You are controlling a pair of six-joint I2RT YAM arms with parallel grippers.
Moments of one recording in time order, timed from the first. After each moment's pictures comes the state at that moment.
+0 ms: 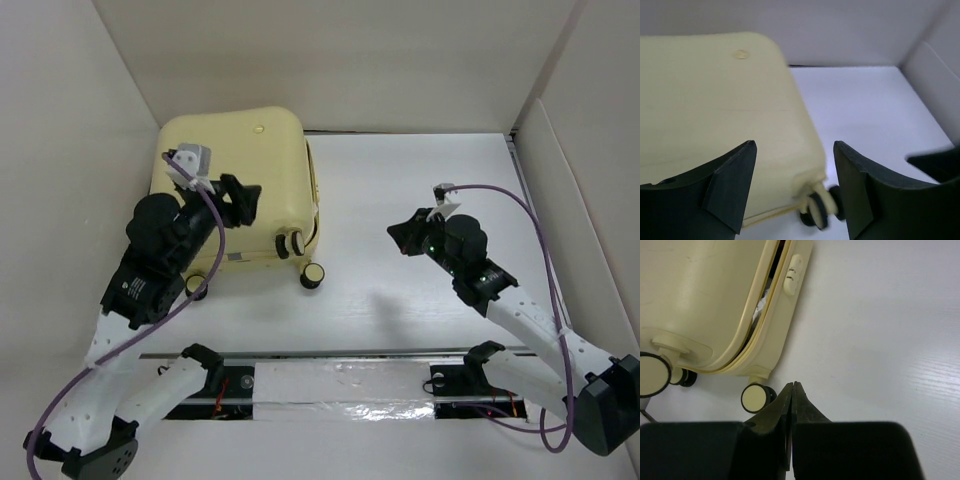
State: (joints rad) left arm -0.46 0.81 1.18 -0.47 -0.01 -0.23; right arm 0.51 0.94 0.63 0.08 -0.05 0.51
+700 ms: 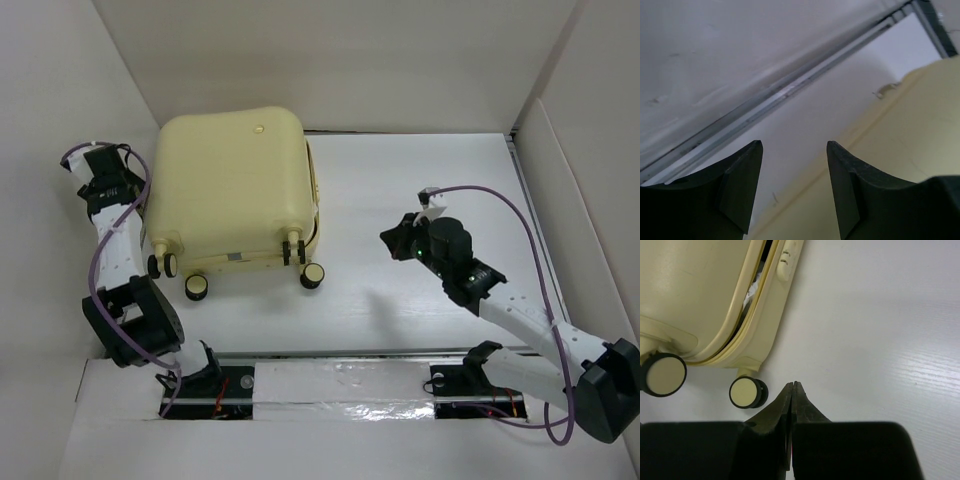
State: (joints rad) left arm 0.38 1.46 1.28 -0.46 -0.28 -0.51; right arm 0.60 1.01 0.64 0.08 0.07 0.47
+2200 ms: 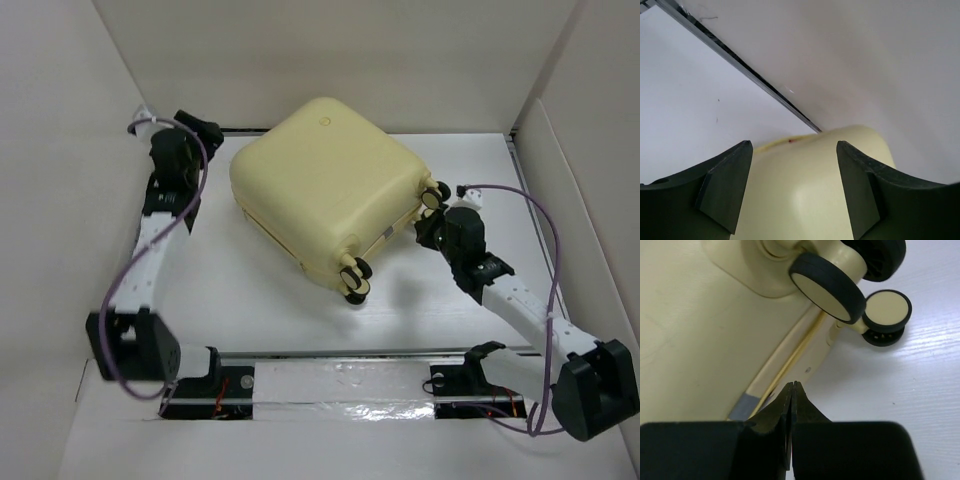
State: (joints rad) left arm -0.05 1.27 1.15 -0.05 -0.19 -0.81; right arm 0.39 1.03 0.64 0.02 0.23 0.60
